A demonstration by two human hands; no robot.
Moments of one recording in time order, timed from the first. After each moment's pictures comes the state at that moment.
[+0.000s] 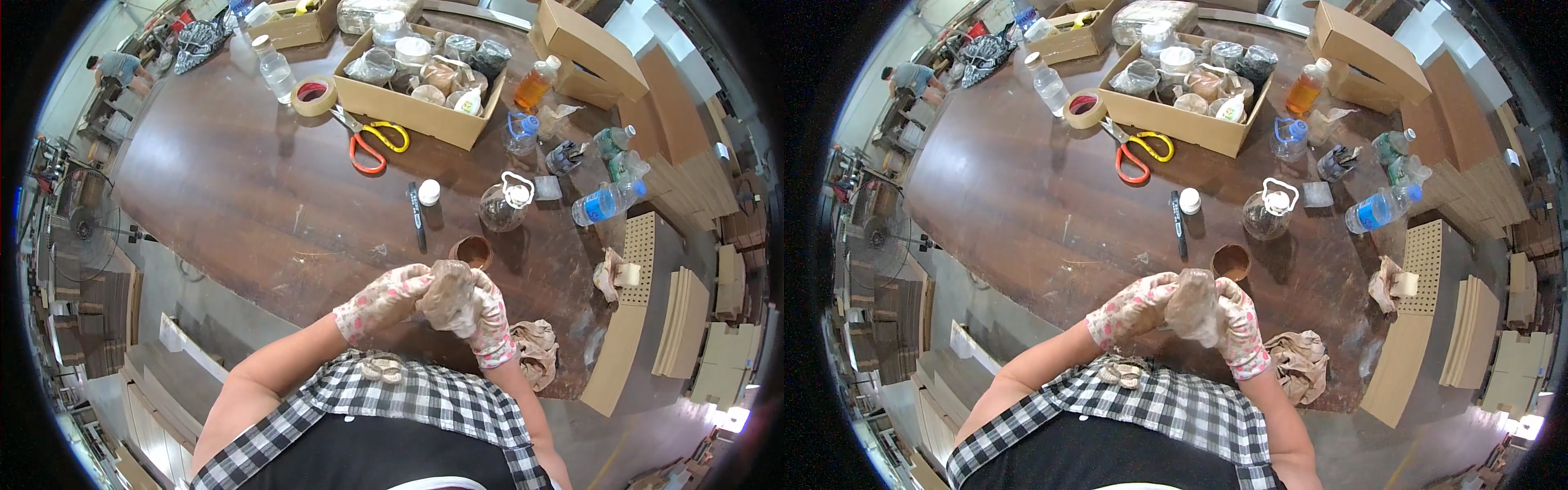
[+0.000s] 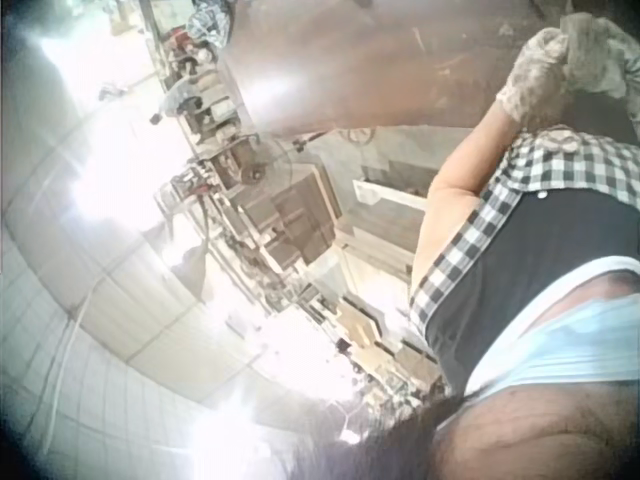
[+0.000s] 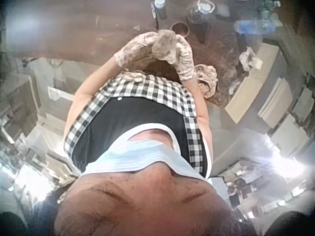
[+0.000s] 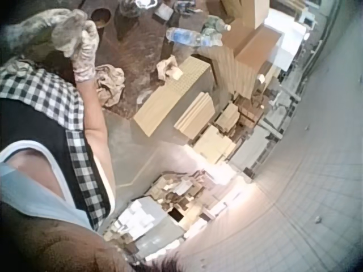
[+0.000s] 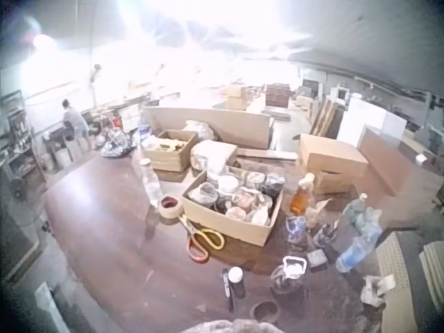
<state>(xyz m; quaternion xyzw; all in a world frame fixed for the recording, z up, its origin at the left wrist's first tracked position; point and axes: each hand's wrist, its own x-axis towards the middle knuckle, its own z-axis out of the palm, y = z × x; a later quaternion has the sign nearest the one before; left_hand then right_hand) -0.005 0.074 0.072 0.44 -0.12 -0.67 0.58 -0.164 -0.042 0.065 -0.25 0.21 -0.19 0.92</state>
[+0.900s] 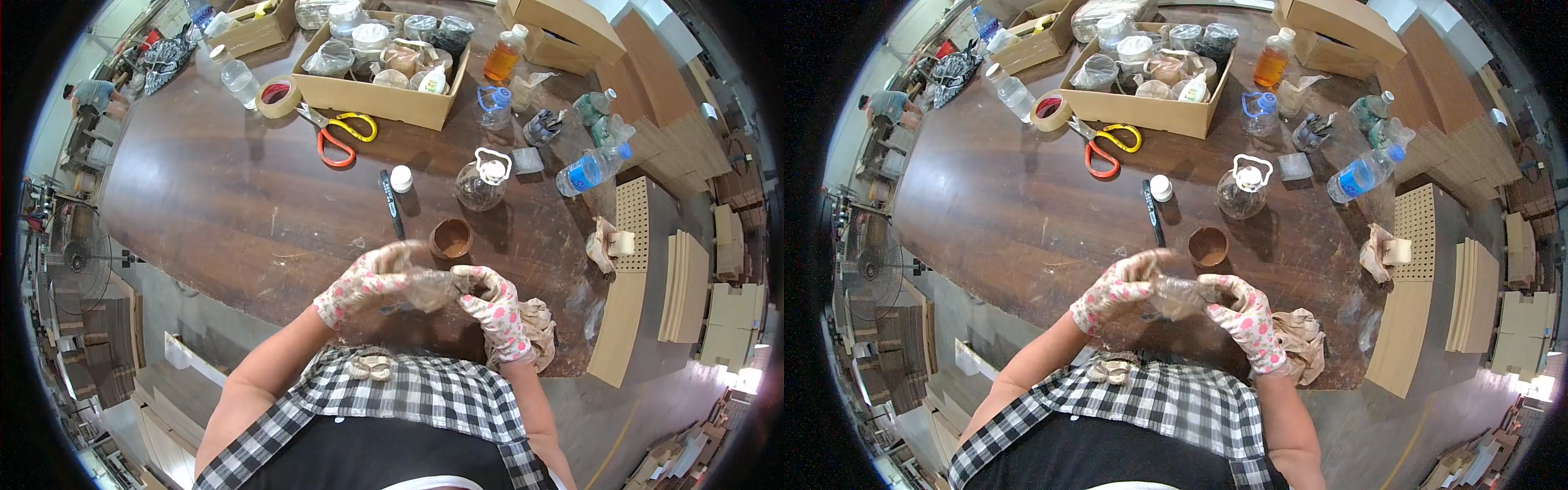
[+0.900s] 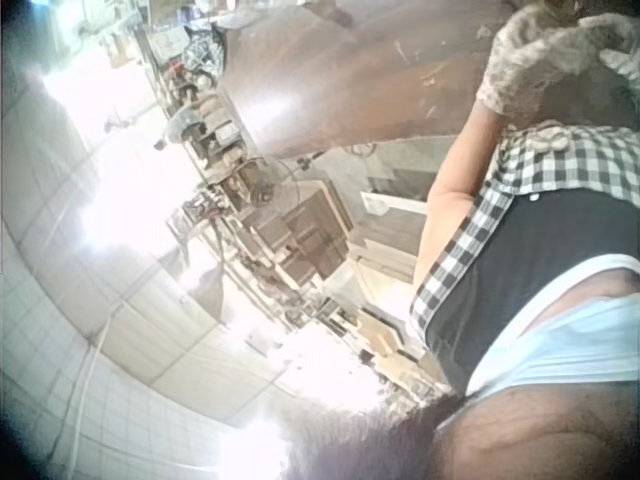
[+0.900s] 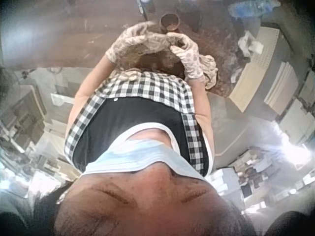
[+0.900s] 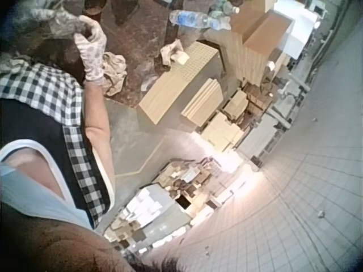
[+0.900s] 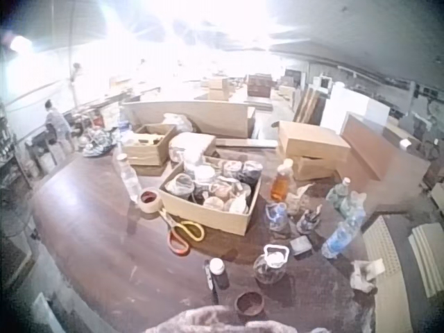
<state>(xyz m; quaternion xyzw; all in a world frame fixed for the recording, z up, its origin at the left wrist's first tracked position) 0.002 0.062 0.079 0.41 -0.17 -0.63 0.64 -0.205 -0.060 0.083 -0.57 0.30 -0.15 0.75</state>
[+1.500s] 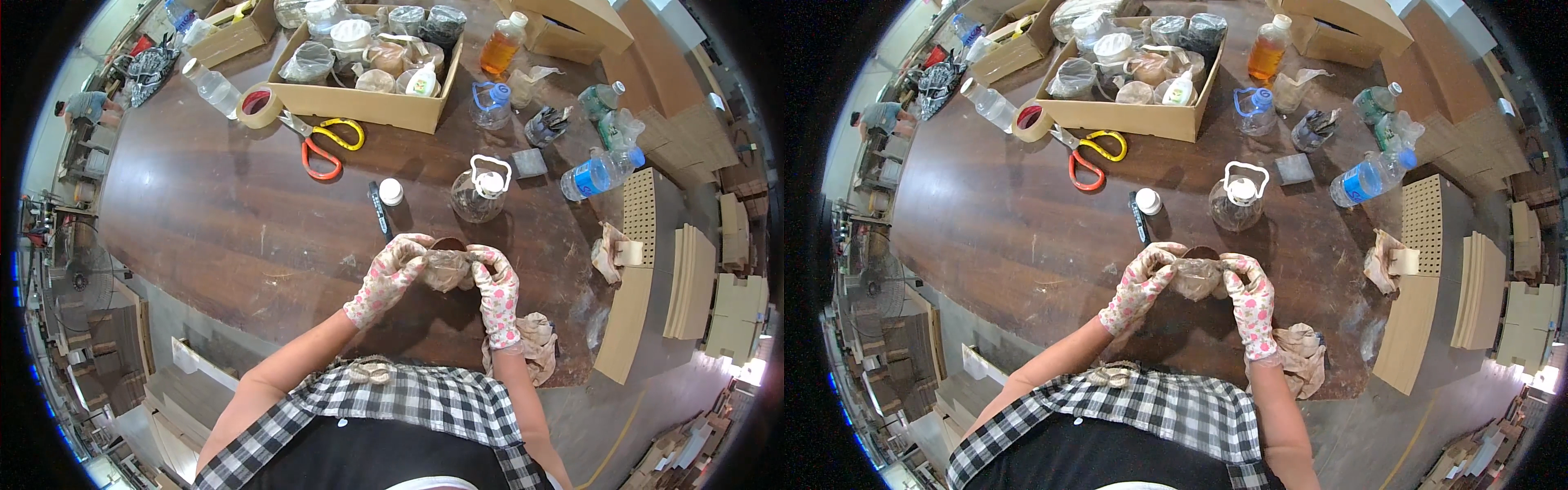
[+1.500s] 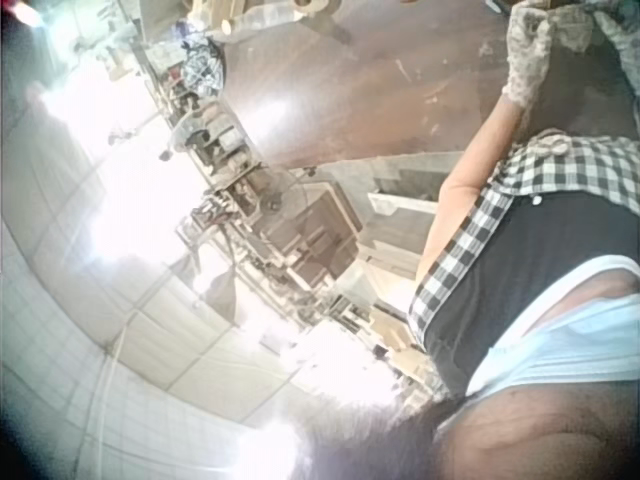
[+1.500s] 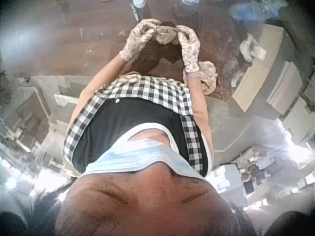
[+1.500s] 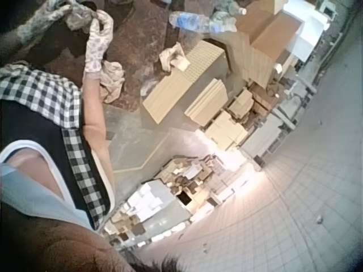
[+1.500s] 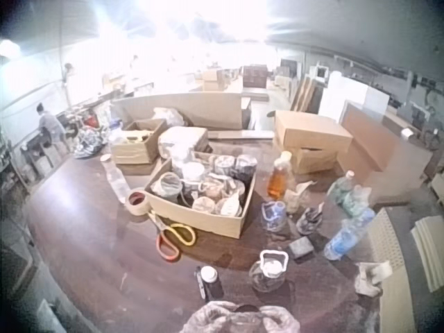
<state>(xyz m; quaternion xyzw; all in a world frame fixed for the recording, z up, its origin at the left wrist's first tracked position) -0.009 0.011 0.012 0.56 -0.37 -0.41 0.62 -0.179 -0.098 0.022 -0.58 0.36 -0.32 0.65</state>
